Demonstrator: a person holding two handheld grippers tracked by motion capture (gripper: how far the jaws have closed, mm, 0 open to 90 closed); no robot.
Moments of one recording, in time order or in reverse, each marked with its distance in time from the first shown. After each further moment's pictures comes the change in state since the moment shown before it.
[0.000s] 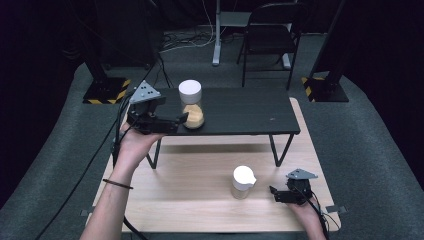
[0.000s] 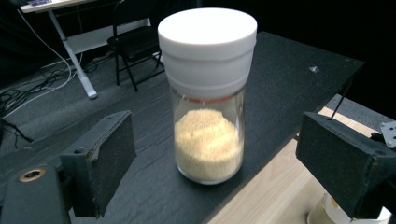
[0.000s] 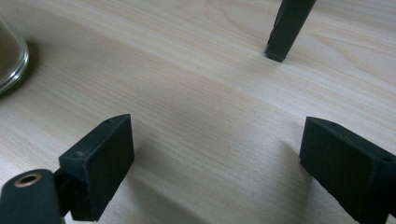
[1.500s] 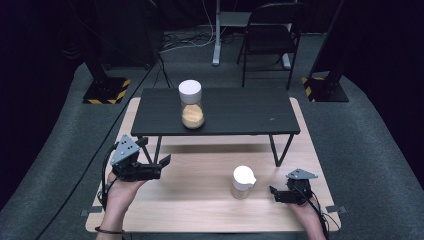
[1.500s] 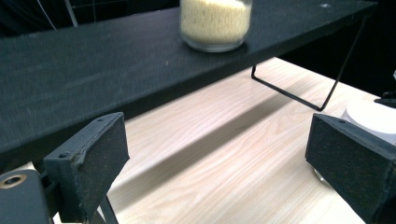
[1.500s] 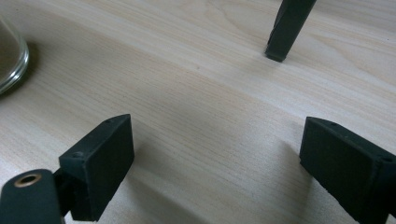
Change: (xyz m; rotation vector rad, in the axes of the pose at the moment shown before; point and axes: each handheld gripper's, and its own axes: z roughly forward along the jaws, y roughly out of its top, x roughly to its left) left arm -0.015 -0.140 -0.025 -0.055 0.045 -0.054; right arm 0.000 0.000 0.000 0.000 0.000 0.000
